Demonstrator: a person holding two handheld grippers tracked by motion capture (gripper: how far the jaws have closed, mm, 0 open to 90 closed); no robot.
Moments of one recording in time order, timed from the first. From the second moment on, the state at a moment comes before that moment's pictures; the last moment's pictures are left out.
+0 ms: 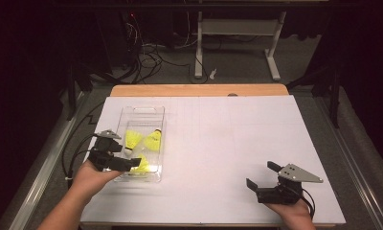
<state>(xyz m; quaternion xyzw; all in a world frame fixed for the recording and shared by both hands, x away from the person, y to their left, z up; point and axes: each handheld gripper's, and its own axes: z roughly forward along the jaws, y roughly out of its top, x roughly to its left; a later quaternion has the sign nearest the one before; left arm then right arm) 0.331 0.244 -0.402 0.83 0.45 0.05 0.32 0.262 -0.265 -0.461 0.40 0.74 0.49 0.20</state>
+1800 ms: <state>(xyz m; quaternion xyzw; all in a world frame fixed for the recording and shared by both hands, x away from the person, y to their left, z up) 0.262 0.246 -0.432 0.76 0.32 0.17 0.54 0.240 -0.278 -0.434 0.38 0.66 0.57 0.31</state>
